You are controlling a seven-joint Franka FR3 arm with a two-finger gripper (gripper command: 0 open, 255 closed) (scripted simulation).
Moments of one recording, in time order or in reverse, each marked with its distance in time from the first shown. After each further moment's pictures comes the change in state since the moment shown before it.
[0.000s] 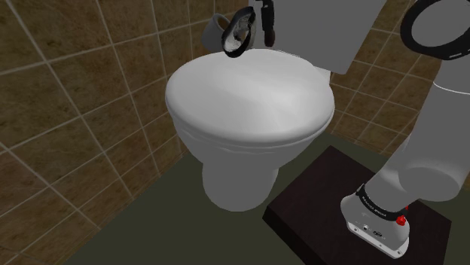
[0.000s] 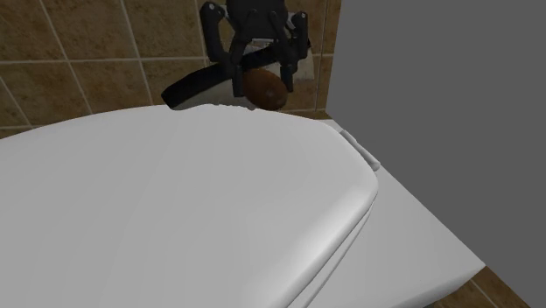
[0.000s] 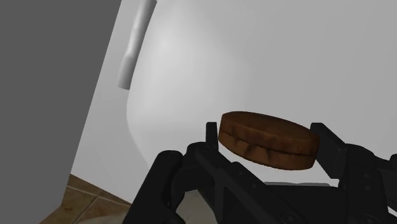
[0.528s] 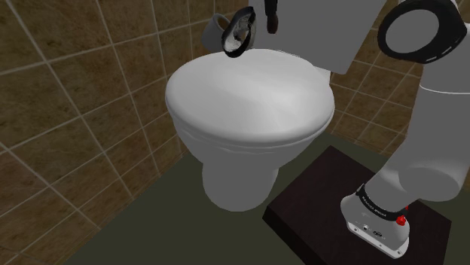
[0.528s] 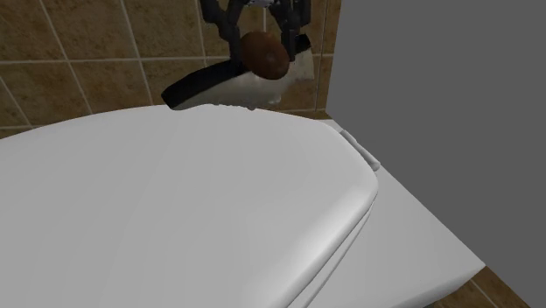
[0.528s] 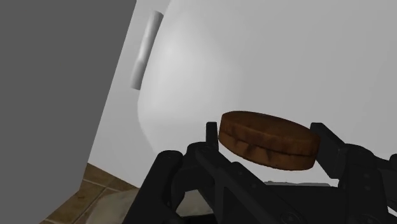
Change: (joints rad) arm 0.004 0.108 -0.002 0.284 -0.008 -0.174 -0.017
